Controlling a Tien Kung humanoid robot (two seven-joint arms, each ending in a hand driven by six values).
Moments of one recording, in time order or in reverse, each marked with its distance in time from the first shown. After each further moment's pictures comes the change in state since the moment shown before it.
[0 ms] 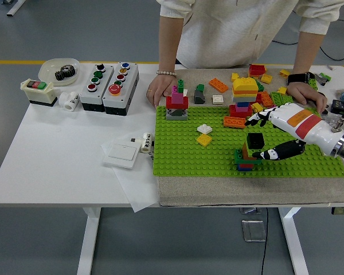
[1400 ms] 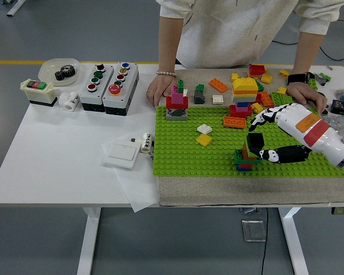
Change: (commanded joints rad) left arm 0.010 0.001 -0.010 -0.001 0.022 -0.003 0.006; right arm -0.165 -0.022 0.111 0.154 0.023 -0.098 0.013
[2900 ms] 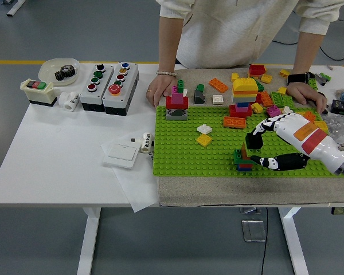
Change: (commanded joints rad) left arm -0.008 -0.003 0.003 0.000 -0.008 -0.001 -0.001; right arm -0.017 0.018 -0.008 -0.044 -0.015 0.001 0.011
